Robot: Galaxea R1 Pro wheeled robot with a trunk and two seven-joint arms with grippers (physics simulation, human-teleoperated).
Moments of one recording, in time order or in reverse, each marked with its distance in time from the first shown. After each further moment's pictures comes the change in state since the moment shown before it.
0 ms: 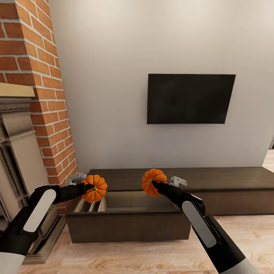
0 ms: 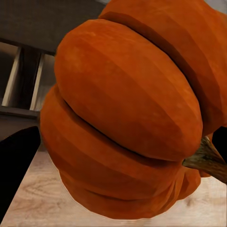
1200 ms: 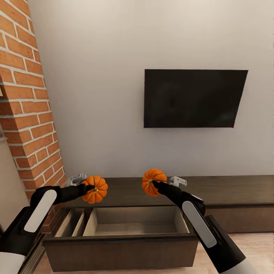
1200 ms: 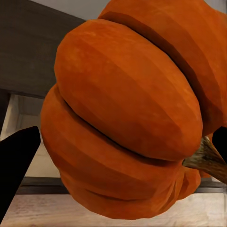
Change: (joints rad) left arm 0.000 0.000 -0.009 0.010 0.008 -0.002 -0.003; right arm 0.001 0.000 -0.002 -0.003 0.001 -0.004 0.001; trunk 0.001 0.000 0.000
